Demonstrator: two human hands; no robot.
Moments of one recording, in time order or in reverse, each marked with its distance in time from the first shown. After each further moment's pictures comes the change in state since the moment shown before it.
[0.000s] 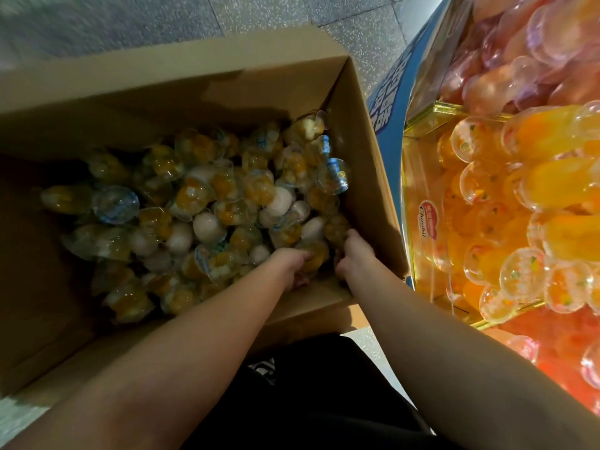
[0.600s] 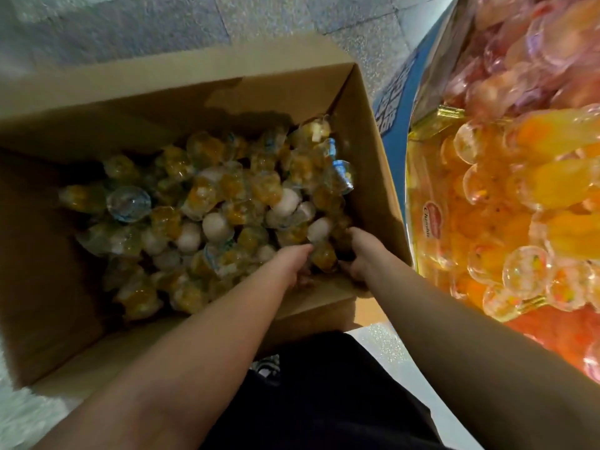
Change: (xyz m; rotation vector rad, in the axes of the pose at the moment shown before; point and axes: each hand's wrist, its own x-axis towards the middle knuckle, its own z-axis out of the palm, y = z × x) left_hand -0.020 -0.003 -0.007 -0.004 -0.037 0.075; right_hand -0.007 -0.003 -0.001 -0.362 -0.049 -0.130
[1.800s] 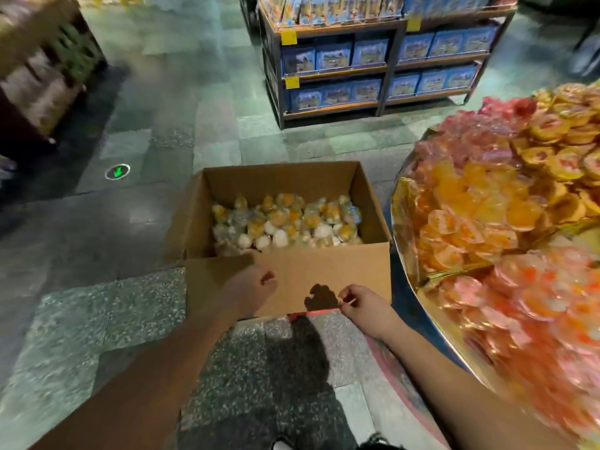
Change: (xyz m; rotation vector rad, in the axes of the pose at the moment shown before) left_hand -0.268 -0.321 -0.064 0.761 0.692 0.877; right_hand -0.175 0.283 -0.171 -1.098 -0.165 -1.289
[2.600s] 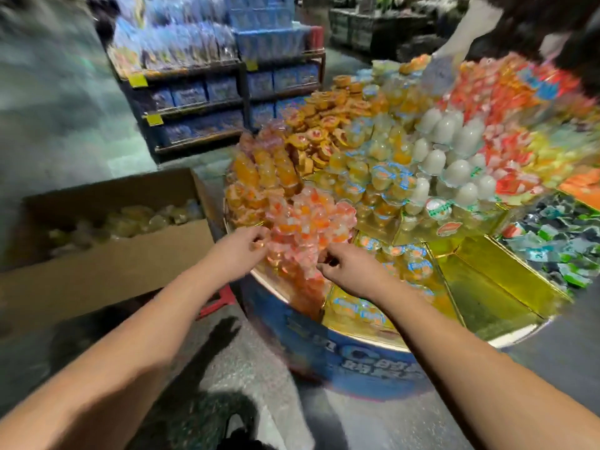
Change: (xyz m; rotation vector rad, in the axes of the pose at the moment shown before) left_hand -0.221 0.369 0.200 0.113 0.064 0.503; right_hand -0.359 0.254 -0.208 -0.192 0.367 -0.047
